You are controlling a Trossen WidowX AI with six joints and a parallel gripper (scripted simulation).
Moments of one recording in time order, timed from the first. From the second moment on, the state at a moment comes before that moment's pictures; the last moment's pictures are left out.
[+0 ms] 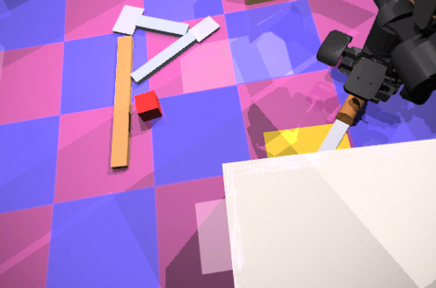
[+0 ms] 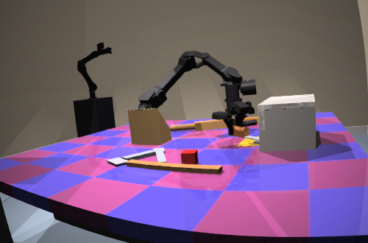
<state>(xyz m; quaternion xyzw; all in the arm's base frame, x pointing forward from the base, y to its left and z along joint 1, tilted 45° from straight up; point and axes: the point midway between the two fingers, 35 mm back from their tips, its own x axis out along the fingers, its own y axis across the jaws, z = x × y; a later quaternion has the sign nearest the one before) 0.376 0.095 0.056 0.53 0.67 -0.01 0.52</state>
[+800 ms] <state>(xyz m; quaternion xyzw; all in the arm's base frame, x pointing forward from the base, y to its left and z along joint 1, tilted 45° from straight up) 0.355 0.114 0.072 0.53 0.67 -0.01 0.52</state>
